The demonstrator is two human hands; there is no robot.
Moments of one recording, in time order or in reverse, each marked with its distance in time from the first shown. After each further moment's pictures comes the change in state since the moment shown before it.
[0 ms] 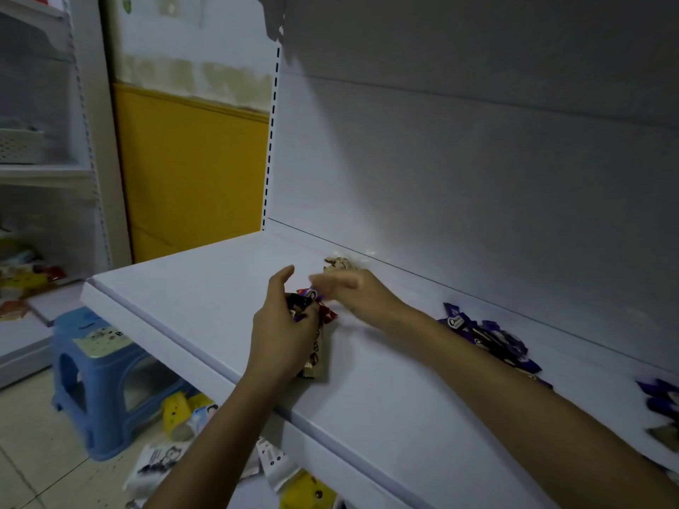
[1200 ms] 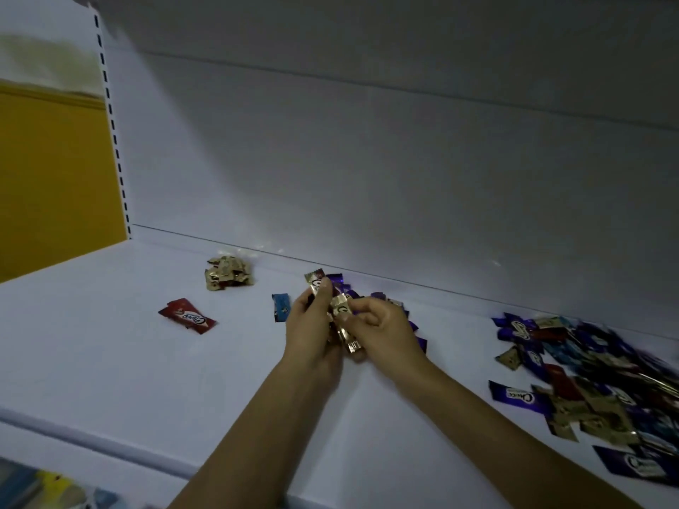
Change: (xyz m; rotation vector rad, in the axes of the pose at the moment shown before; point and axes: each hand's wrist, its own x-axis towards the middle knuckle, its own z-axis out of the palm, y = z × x) left_hand -0.038 0.068 0.154 -1.040 -0.332 -0.731; right_hand -0.149 0.033 -0.071 0.158 0.620 0.203
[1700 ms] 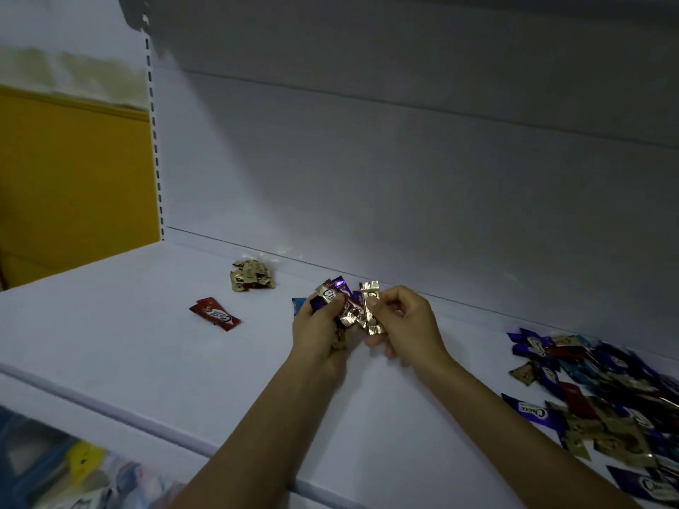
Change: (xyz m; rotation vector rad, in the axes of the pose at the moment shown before) left_hand -0.004 0.013 -0.007 0.007 0.024 0.001; right_hand 0.008 -0.012 -0.010 -0.126 0.134 -0.040
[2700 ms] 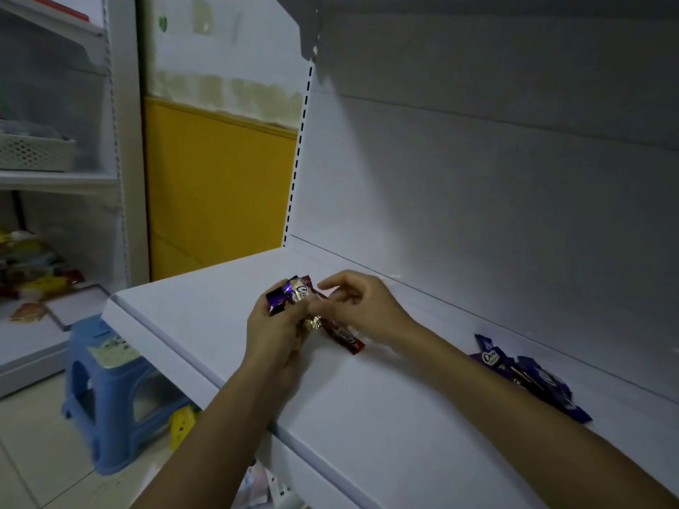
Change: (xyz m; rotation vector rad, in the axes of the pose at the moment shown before) left_hand 0.001 0.137 -0.141 0.069 0.190 0.489; right_hand 0.048 -0.064 0.192 -0.035 -0.658 -0.224
